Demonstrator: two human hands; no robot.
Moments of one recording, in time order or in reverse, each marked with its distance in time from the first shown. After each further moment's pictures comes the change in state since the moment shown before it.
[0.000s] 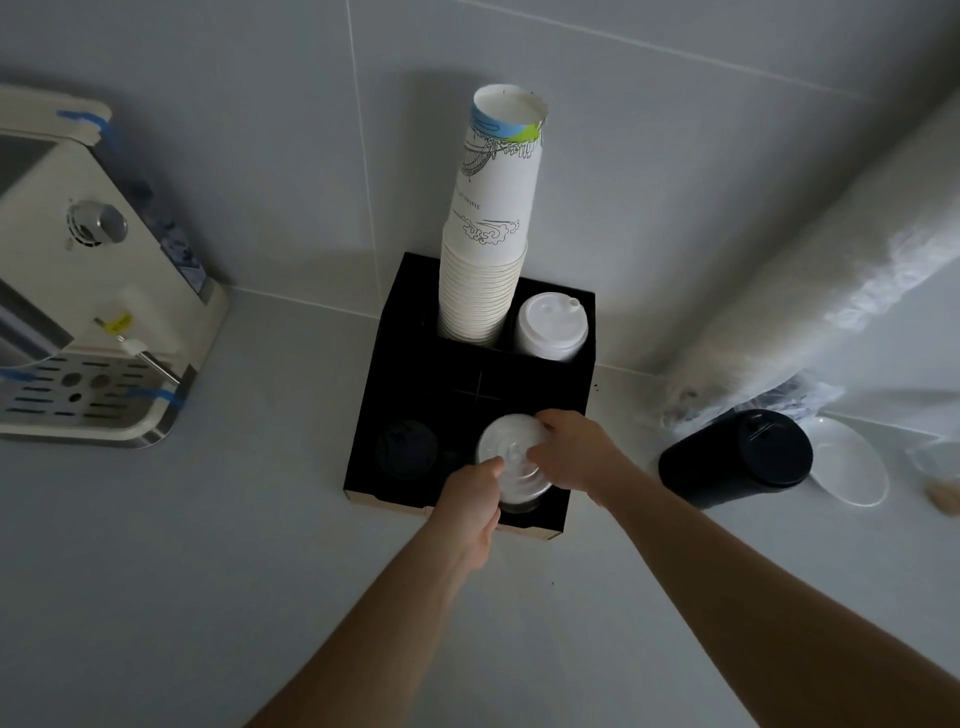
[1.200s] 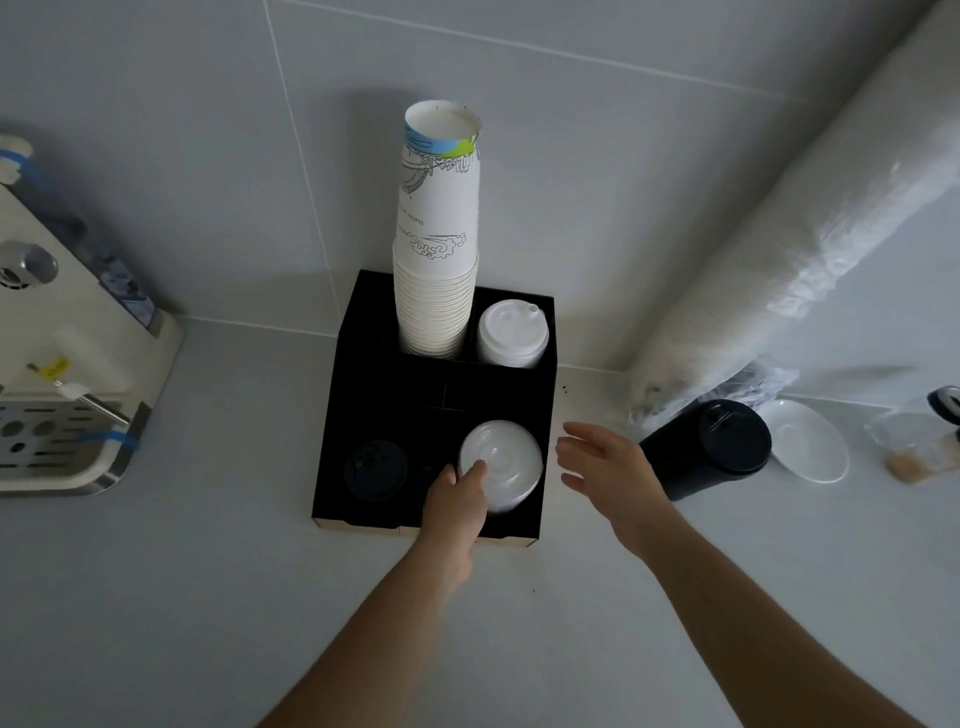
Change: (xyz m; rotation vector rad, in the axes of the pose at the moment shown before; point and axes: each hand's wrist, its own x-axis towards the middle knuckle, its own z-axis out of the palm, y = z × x) left_hand 0.019 -0.011 0.011 0.256 0.015 0.208; right_hand -0.032 0.058 -0.017 0.823 0.144 0.134
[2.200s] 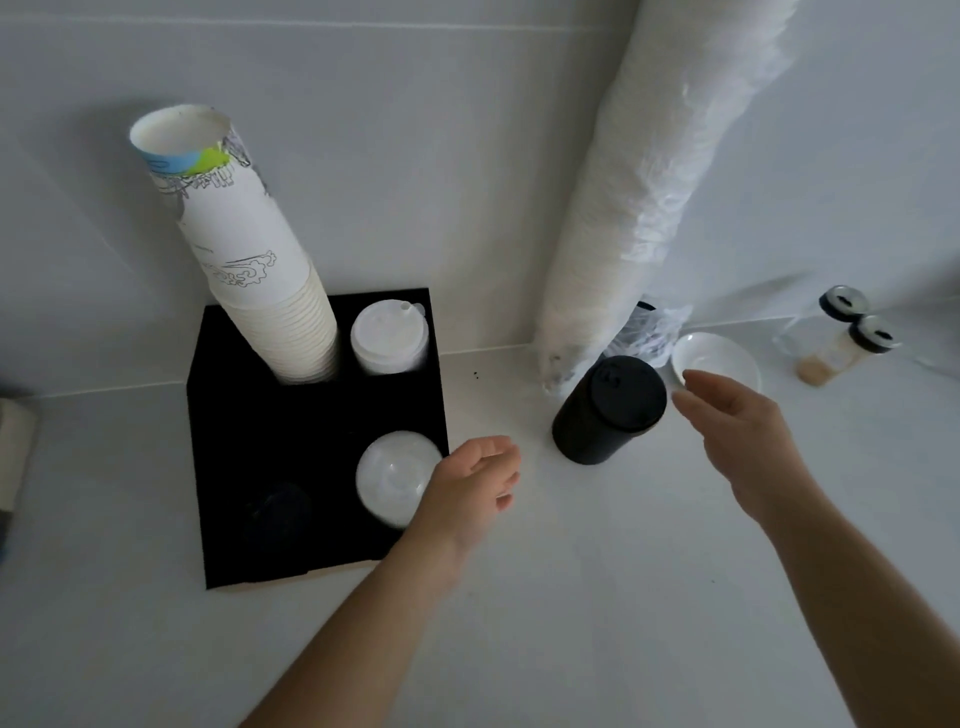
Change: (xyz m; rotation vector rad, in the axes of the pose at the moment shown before) left_hand -0.047 0.035 0.084 0.150 -0.400 0.098; right_hand -0.015 0.020 -0.177 0.100 0.475 -0.124
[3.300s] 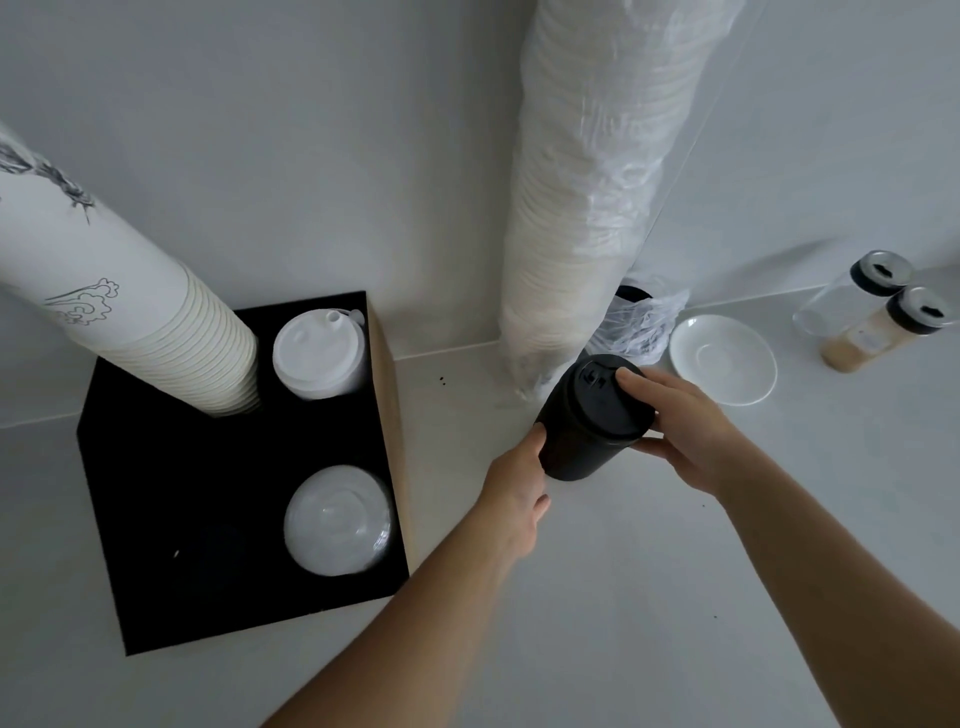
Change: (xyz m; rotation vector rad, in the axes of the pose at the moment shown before) left_hand 0.114 -0.028 0.101 -0.154 0.104 -0.444; right_hand 0.085 0.027 0.010 0.162 -0.415 0.252
